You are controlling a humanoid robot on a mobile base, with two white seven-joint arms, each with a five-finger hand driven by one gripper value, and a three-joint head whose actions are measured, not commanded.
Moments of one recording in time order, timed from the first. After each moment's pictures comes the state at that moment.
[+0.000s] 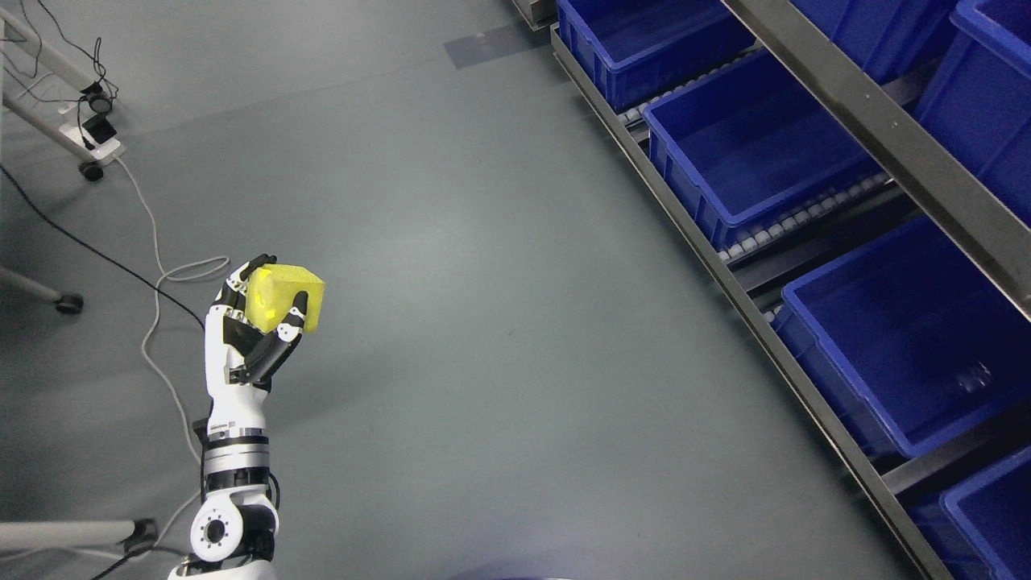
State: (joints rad) left arm 0.08 0.00 0.08 -1.46 0.27 -0.43 -0.03; right arm 0.00 0.00 -0.09 0.00 0.00 -0.10 -0.03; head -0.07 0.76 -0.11
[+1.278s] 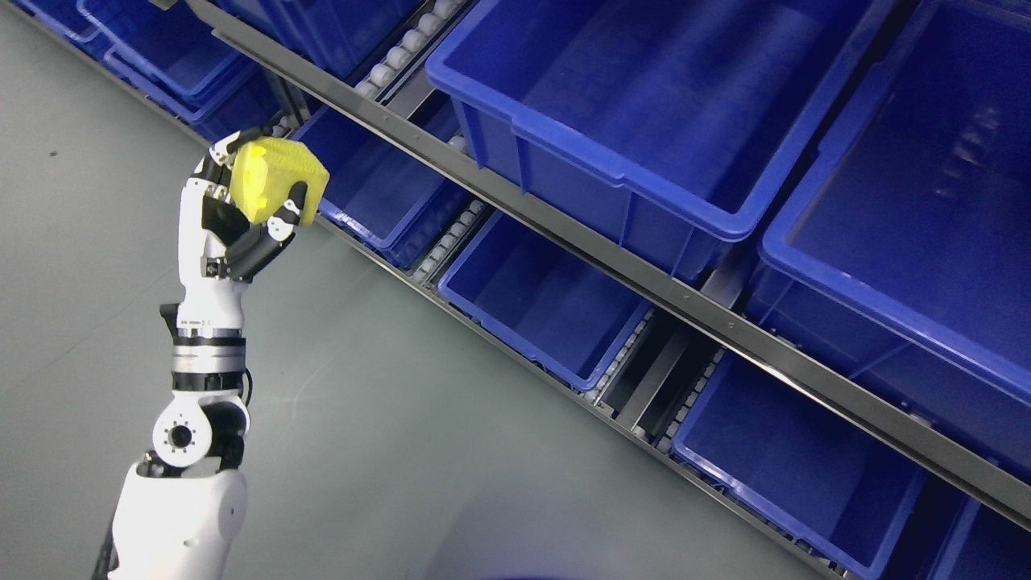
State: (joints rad) left arm -0.17 0.17 -0.03 -1.58 0.26 -0.42 -0.05; right arm 0.00 0.00 -0.09 0.00 0.00 -0.10 -0.03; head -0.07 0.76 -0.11
